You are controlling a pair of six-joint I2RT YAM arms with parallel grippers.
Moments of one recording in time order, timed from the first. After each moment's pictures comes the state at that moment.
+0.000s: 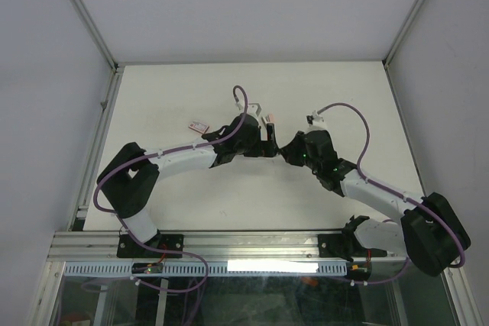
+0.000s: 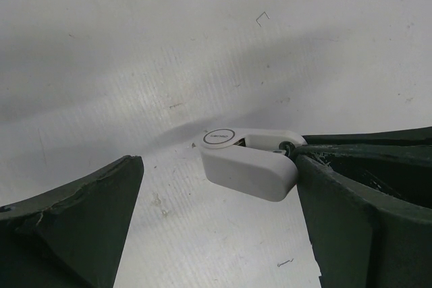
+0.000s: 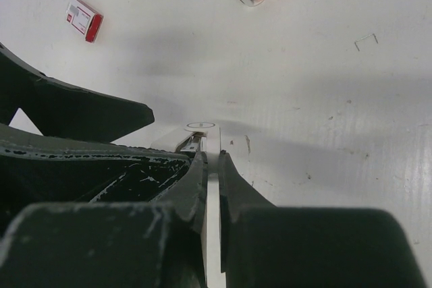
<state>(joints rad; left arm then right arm) -0.86 1.70 1.07 -0.04 -0.08 -0.68 0.61 1.16 0.51 0.12 0.08 0.71</state>
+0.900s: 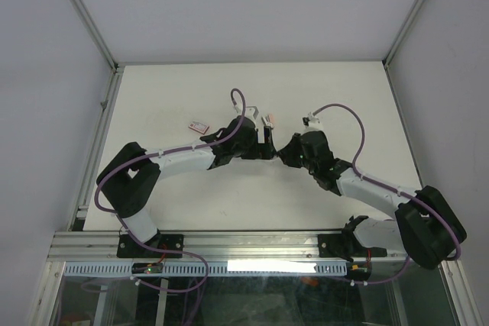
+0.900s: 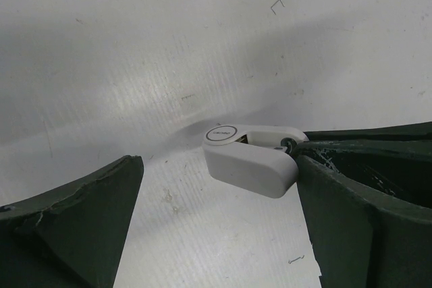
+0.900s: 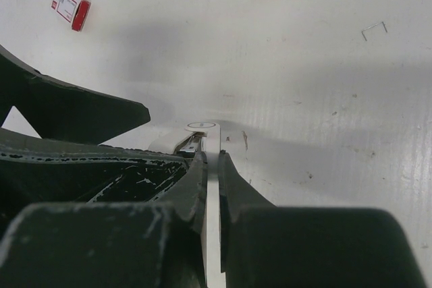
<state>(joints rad) -0.84 1.70 1.02 0.00 -0.05 -0.68 0.62 1.21 0.51 0.13 0.09 0.71</state>
